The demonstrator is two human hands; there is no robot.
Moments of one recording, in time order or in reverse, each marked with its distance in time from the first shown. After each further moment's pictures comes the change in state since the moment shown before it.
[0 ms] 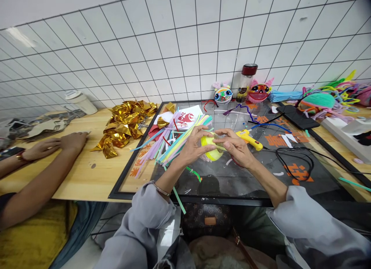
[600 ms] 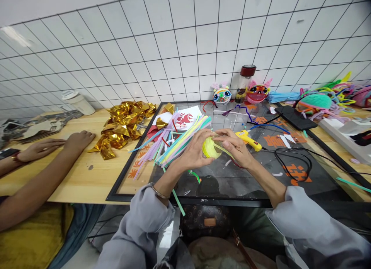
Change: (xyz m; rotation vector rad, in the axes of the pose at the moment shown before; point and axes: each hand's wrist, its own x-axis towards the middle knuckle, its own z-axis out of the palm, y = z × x) left_hand -0.007 -0.002 0.003 0.222 -0.161 0.211; right_hand 0.000 0.003 -0.001 -0.027 0.017 -0.007
